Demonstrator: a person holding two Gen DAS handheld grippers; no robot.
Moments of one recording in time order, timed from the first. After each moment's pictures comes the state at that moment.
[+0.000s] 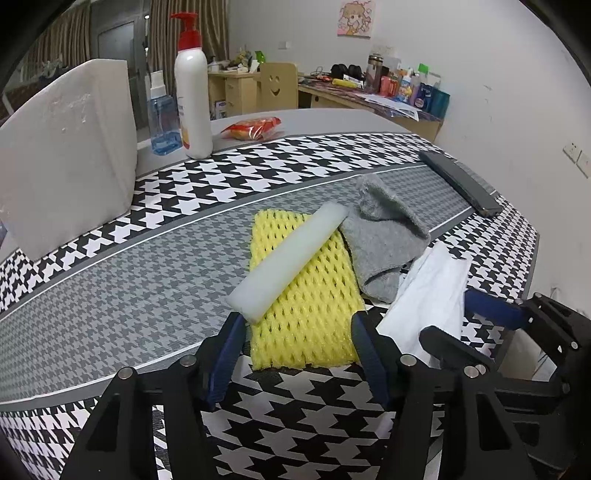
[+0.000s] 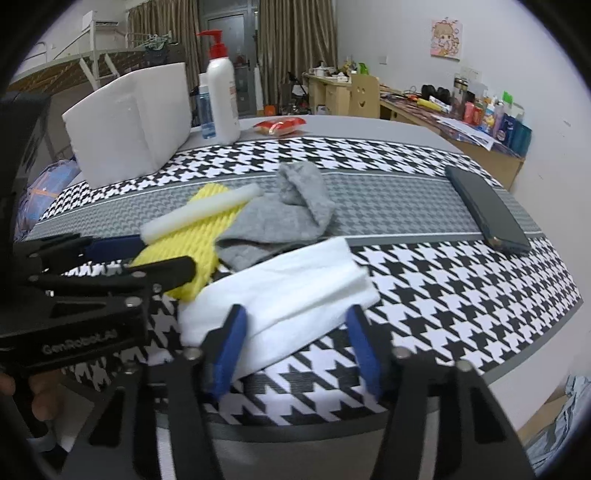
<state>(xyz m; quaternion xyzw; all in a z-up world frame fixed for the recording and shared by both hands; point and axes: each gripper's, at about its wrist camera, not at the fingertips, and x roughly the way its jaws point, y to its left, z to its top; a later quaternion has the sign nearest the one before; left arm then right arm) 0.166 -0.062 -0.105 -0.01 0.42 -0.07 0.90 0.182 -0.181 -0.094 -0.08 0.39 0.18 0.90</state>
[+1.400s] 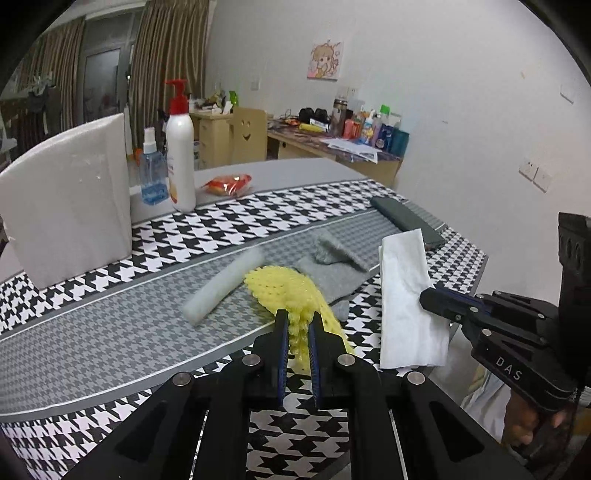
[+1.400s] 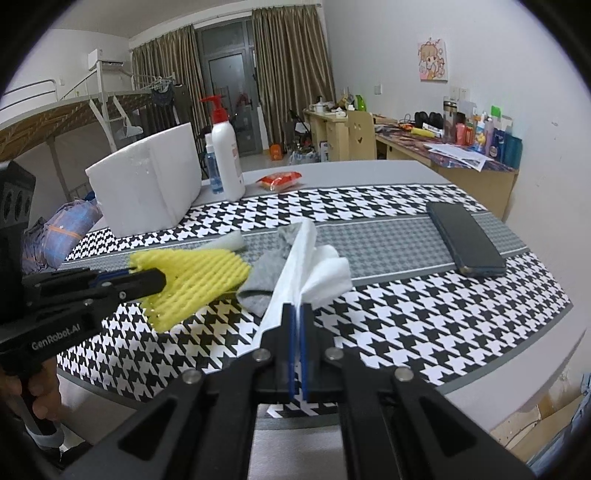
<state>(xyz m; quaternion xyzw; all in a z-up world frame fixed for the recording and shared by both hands) 0.125 -0.054 -0.058 -0.03 0.34 -0.14 0.93 0.163 -0.210 -0.053 -0.03 0.32 0.19 0.93</state>
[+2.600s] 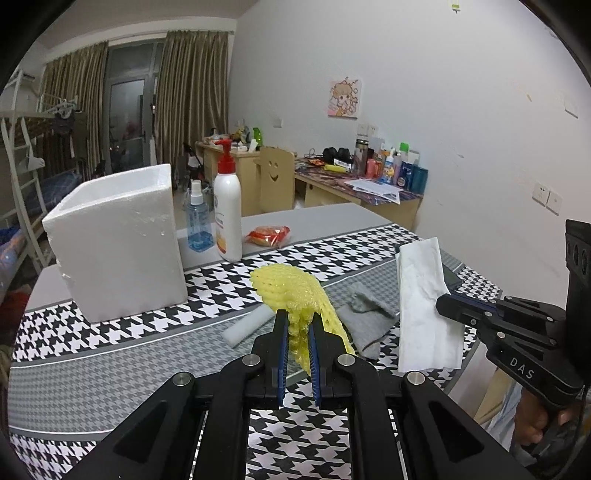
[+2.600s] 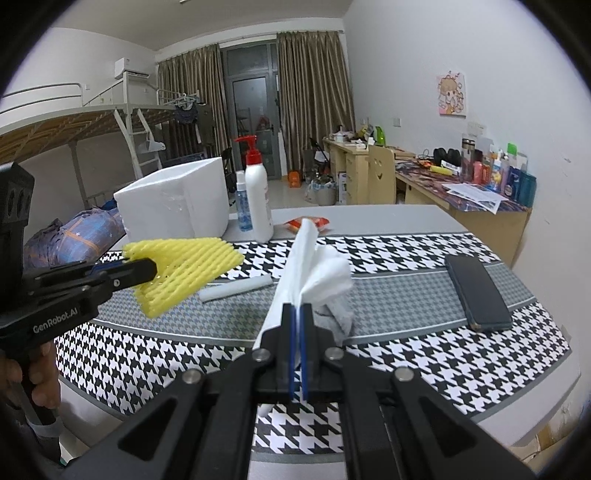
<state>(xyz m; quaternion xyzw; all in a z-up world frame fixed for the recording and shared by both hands) 0.106 -0.021 -0.016 -0.02 0.27 -0.09 0.96 0.163 -0.189 -0.015 -0.04 0.27 0.23 0.94</state>
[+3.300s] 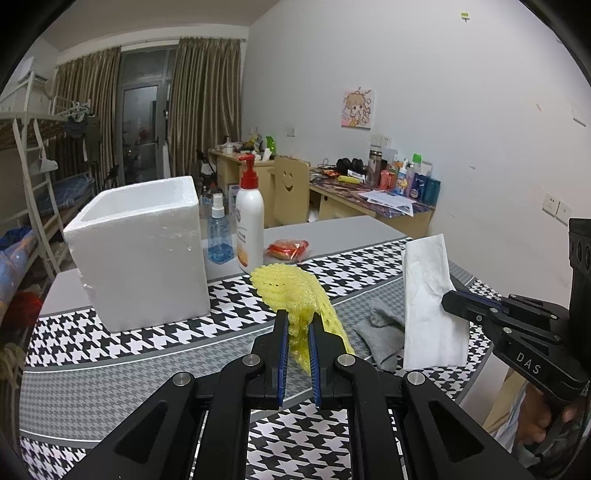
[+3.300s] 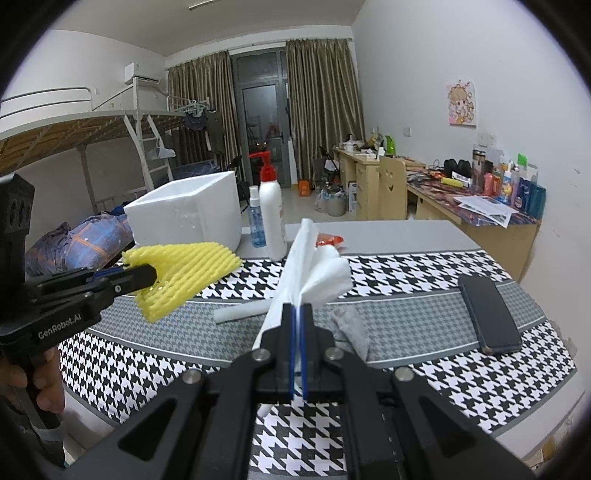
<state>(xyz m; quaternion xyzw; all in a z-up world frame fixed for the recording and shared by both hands) 0.099 -0.004 -0.001 -0.03 0.26 -0.06 0.96 0.168 -0.175 -0.005 -0.03 0.25 0.25 0.94</state>
